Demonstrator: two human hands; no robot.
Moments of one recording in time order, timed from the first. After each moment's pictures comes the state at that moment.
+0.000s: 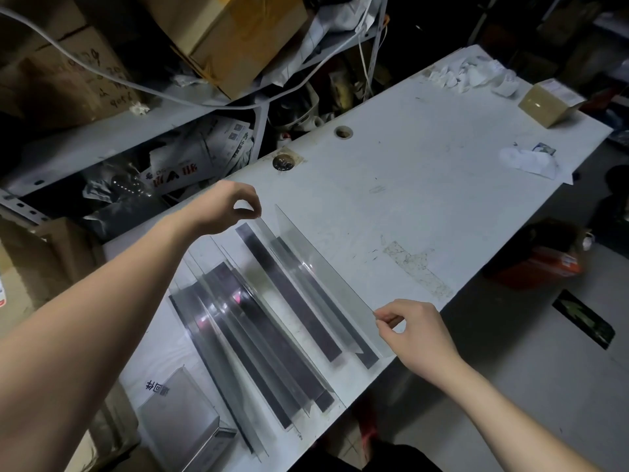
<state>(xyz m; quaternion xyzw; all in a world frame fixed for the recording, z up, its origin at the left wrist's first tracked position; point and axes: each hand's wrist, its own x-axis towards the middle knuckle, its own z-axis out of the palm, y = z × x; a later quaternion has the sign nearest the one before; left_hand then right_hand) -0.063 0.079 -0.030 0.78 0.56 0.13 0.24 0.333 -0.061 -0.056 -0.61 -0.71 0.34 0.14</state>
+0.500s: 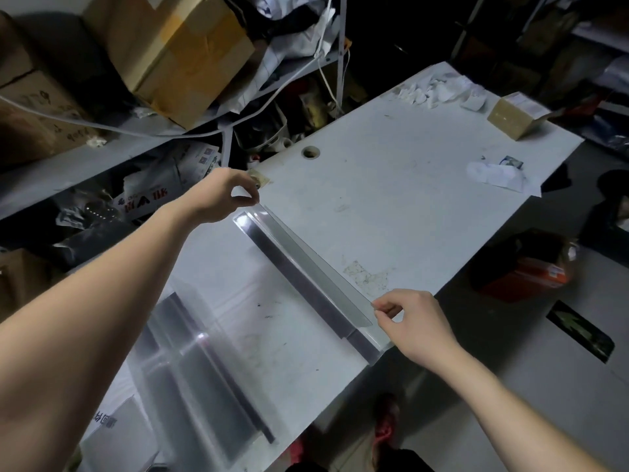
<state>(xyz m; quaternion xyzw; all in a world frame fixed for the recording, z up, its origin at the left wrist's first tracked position) 0.032 0.146 0.012 0.79 0.57 0.13 0.17 0.423 0.004 -0.039 -0.60 -0.71 0.32 0.17</state>
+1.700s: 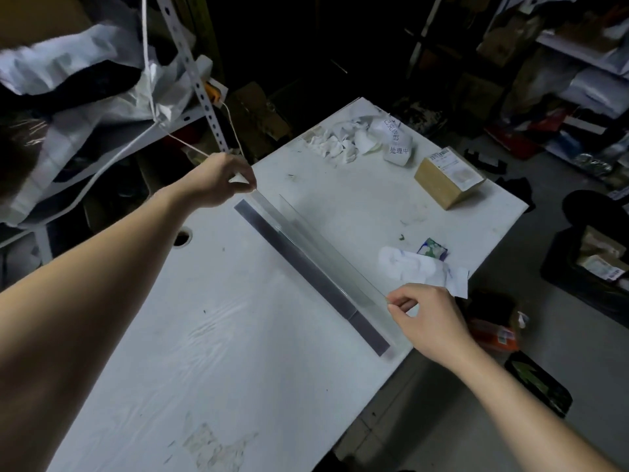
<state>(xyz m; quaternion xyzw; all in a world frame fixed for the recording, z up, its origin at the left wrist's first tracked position) 0.281 0.544 -0.004 0.80 0.56 0.12 0.18 0.688 0.368 -0.052 -0.64 -0.68 0.31 0.17</state>
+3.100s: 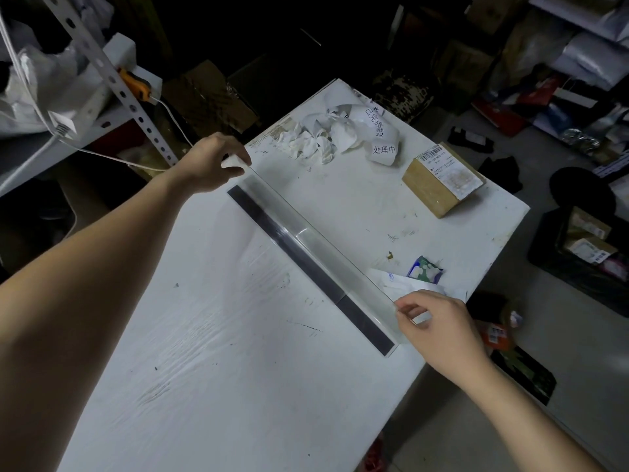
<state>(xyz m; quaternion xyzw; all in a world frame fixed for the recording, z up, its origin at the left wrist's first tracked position) 0.309 0.691 -0.082 0.81 0.56 0.10 0.15 0.722 0.438 -0.089 -0.66 -0.65 0.30 0.22</state>
